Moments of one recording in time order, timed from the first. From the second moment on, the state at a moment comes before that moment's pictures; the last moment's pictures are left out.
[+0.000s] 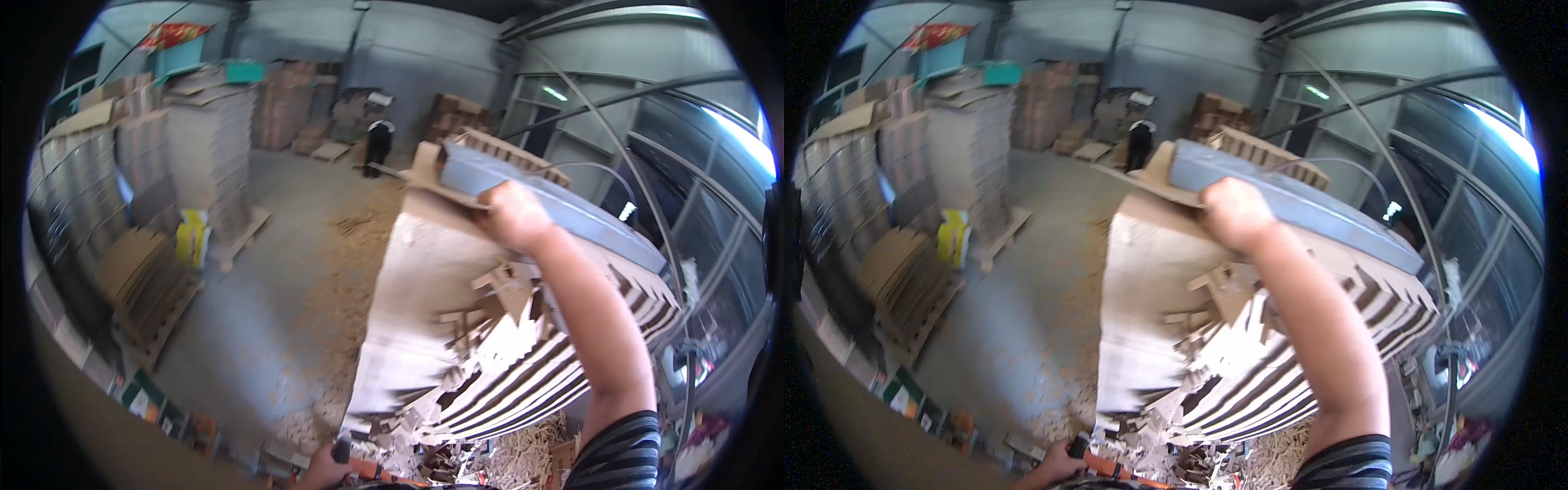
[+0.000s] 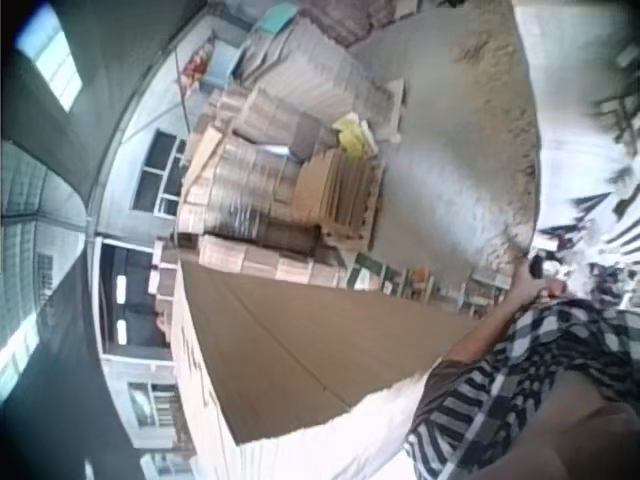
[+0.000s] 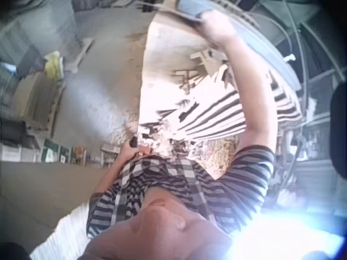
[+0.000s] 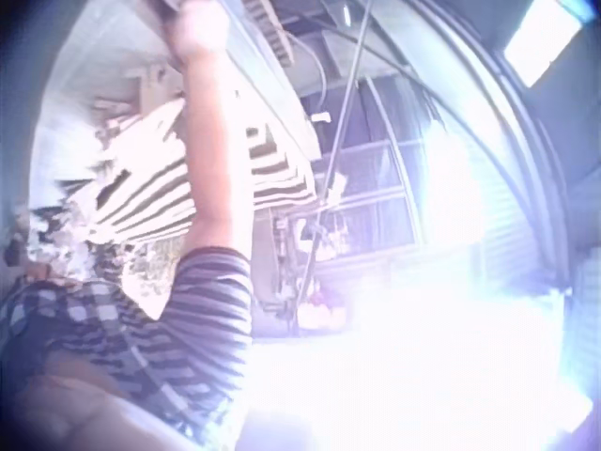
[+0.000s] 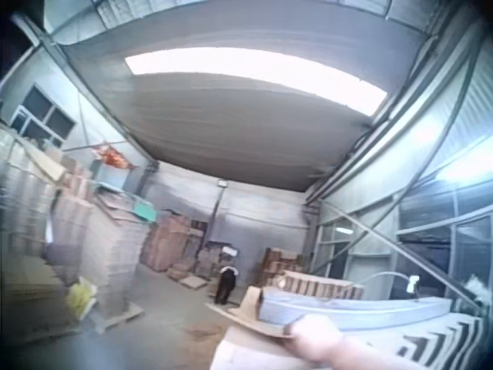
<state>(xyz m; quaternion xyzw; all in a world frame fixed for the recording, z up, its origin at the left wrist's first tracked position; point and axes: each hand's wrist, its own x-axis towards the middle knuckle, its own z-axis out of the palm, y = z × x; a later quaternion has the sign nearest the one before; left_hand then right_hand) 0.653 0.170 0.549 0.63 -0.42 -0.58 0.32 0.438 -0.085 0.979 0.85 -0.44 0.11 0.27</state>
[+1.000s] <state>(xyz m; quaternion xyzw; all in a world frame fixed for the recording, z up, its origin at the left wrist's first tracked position) 0.644 0.143 0.488 0.59 -0.57 -0.48 0.30 0.436 -0.121 0.977 0.86 -0.39 0.05 0.33</state>
